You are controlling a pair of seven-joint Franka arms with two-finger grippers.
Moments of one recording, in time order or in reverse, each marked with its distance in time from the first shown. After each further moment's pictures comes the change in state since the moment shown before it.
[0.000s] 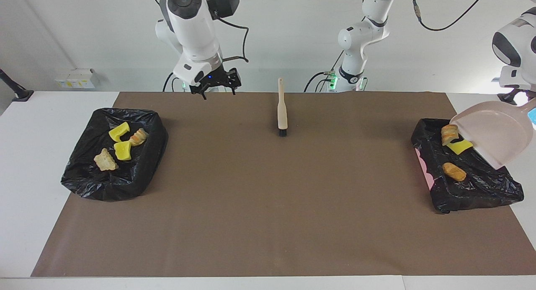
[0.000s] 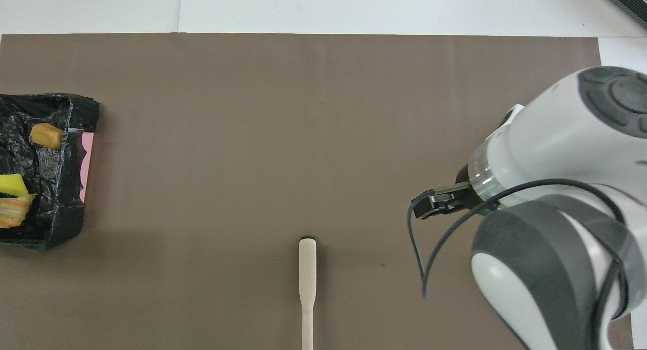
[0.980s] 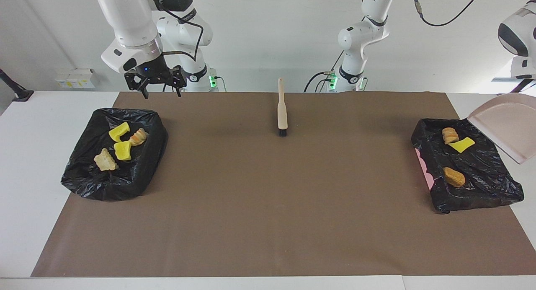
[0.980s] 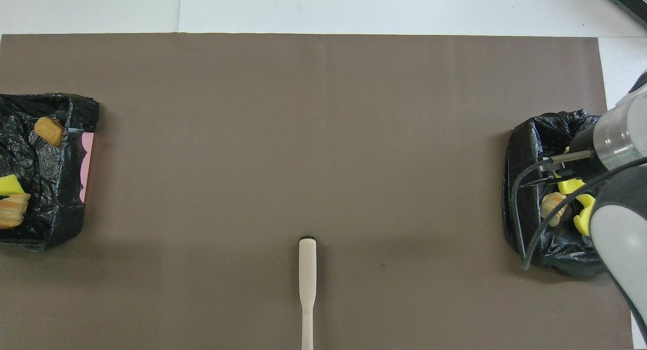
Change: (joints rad) left arm 0.002 -0.080 0.013 0.020 -0.214 0.013 -0.016; right arm -0.153 -0.012 -0.032 0.072 -0.121 -0.013 -0.132
